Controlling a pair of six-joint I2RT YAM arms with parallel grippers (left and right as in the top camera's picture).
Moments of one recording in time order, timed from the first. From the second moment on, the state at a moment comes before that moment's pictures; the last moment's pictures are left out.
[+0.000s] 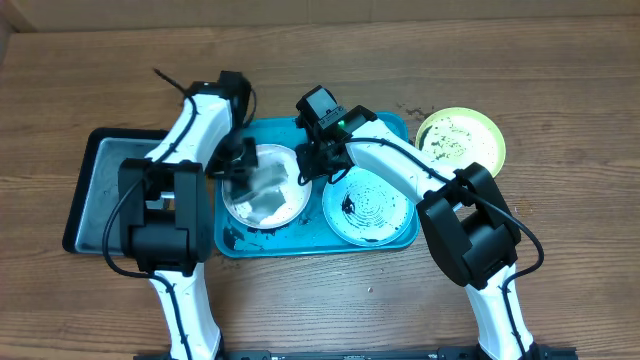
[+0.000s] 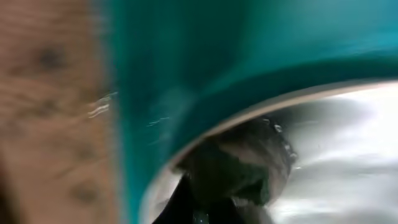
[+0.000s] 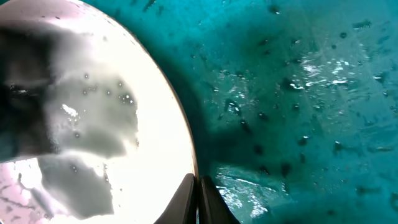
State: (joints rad) left arm -0.09 2.15 1.60 -1.15 -0.15 -0.32; right arm 0.64 2.24 1.73 -0.74 -0.22 0.33
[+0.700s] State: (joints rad) left arm -0.16 2.17 1.65 -1.09 0.21 -0.29; right arm 0.64 2.24 1.73 -0.74 -0.22 0.33
